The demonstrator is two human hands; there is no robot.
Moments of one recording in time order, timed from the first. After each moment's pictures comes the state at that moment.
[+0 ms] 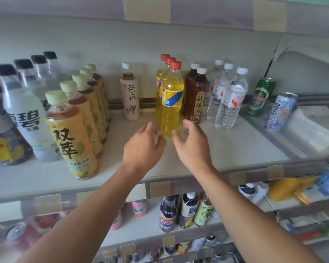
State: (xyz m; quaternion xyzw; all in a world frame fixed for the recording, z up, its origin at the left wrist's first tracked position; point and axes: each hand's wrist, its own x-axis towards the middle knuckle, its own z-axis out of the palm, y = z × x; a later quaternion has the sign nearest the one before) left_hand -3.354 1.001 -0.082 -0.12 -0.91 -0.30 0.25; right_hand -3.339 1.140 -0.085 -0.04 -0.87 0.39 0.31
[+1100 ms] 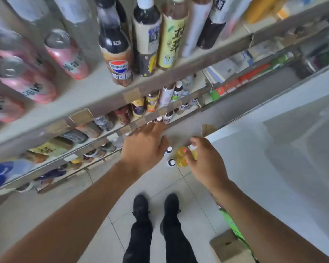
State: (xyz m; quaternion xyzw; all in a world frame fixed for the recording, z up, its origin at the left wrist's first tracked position) left_hand -3.148 1.010 -0.423 -0.36 -0.90 -0.24 -0.04; right_hand -3.028 1.161 -0.443 -0.27 -0.93 0.25 -0.01
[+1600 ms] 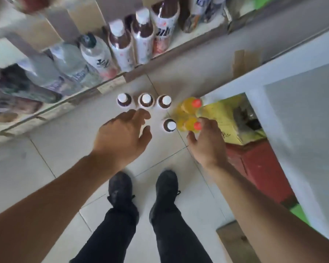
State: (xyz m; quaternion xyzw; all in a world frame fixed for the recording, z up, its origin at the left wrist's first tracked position) left_hand -3.102 1.022 -0.821 -0.33 -0.90 -0.20 -0.19; right_hand -2.978 1.210 -0.875 -0.35 -0.90 0.23 -0.11
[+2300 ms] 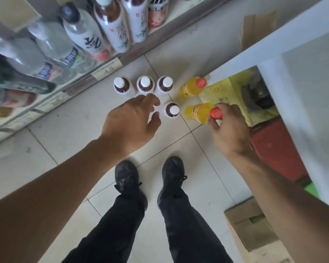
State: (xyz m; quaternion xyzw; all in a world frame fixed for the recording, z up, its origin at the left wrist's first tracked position) left_hand -3.100 1.034 -0.839 -0.34 -0.88 -0.21 -0.24; right_hand -2.951 1.237 -0.881 -0.36 -0.90 0.22 -0.07
